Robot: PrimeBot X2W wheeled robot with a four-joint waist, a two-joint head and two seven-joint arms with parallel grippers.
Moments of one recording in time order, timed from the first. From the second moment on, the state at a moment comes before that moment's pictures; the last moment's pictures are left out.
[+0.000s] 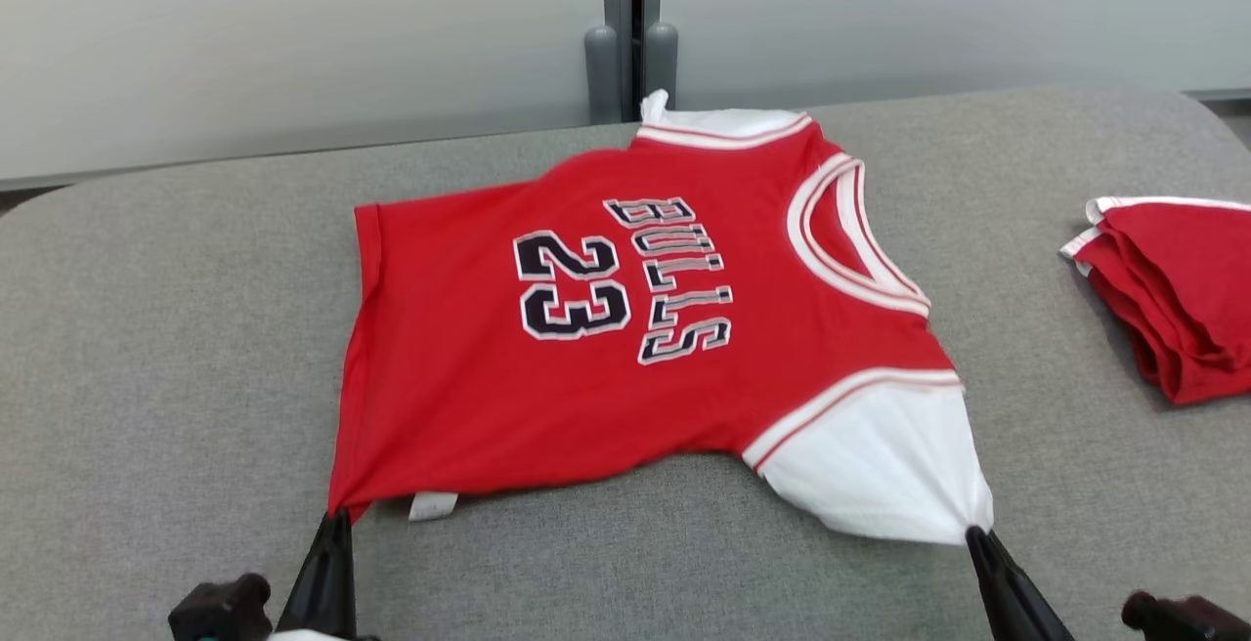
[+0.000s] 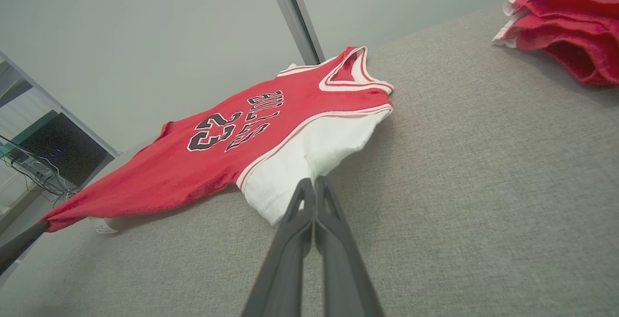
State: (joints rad) left arm 0.09 0.05 -0.05 0.21 -0.33 0.01 -0.15; right arm 0.20 -0.20 0.23 0.01 0.56 0.13 -0.10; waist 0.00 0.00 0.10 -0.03
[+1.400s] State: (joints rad) left arm -0.13 0.11 -0.02 0.04 -0.49 0.05 0.20; right arm -0.43 -0.30 0.28 0.24 0.63 0.13 0.01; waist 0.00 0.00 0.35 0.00
